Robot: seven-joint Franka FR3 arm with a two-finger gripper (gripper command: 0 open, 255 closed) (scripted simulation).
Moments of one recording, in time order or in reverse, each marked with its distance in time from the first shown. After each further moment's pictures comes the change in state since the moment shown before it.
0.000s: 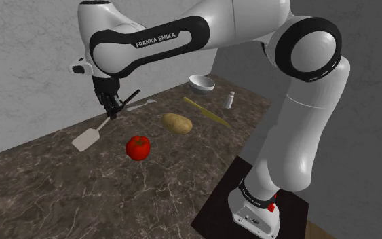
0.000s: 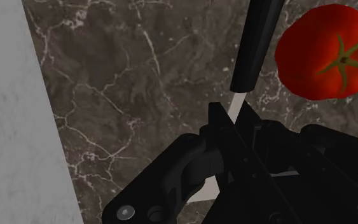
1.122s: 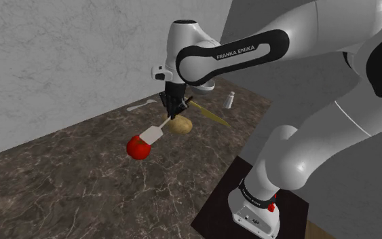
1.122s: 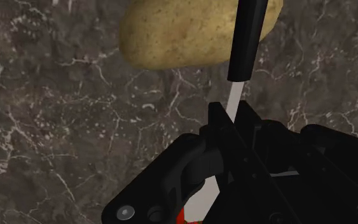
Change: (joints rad) arm -0.124 -0.557 -0.138 -0.639 0.038 0.102 -0.271
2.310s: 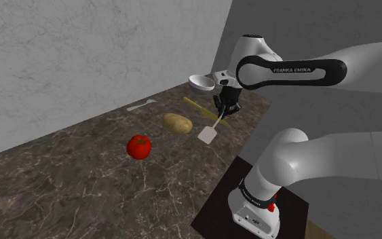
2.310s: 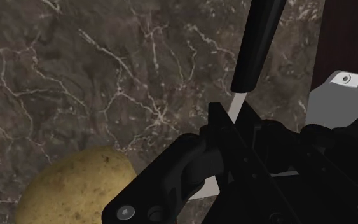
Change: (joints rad) arm -0.252 -0.496 -0.294 -0.336 -0.221 -0.125 -0.377
